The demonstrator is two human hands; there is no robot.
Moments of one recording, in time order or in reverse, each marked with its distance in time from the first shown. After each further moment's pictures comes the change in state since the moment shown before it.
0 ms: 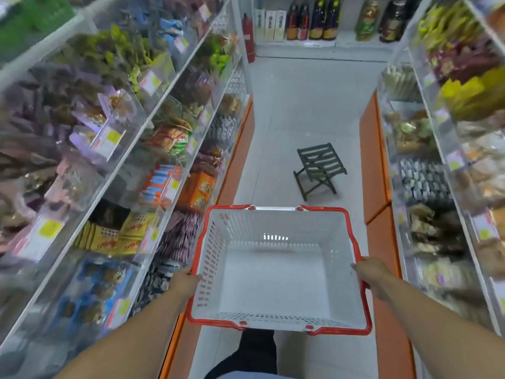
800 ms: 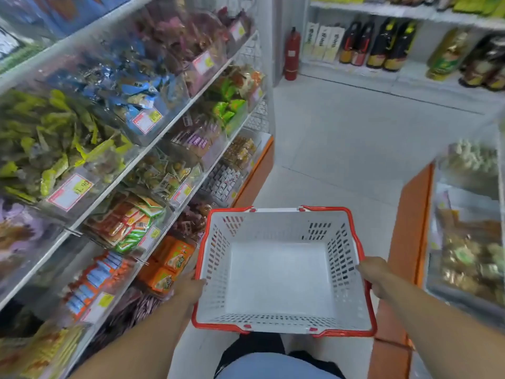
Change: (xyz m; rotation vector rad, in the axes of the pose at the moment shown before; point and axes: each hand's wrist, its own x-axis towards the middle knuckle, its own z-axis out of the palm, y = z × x) left_hand 0.230 0.365 0.138 -0.210 0.224 -0.155; right_hand 0.342 -0.446 -0.042 -0.249 -0.053 -0.049
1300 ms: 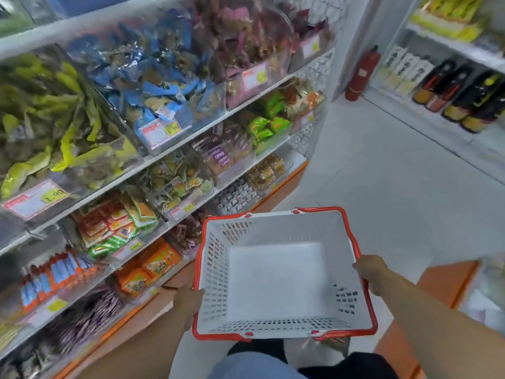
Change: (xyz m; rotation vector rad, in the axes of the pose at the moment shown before) left_hand 0.075 0.071 0.076 -0.401 0.039 -0.215; right_hand 0.136 -0.253 0.021 -0.435 -0.112 -0.177
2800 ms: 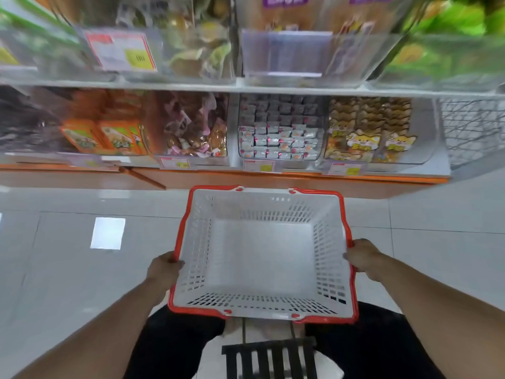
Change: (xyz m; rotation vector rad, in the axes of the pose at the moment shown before) left_hand 0.221 -0.123 0.229 -0.254 0.471 -0.386; right_hand 0.413 -0.128 0.200 -0.910 -0.432 -0.350
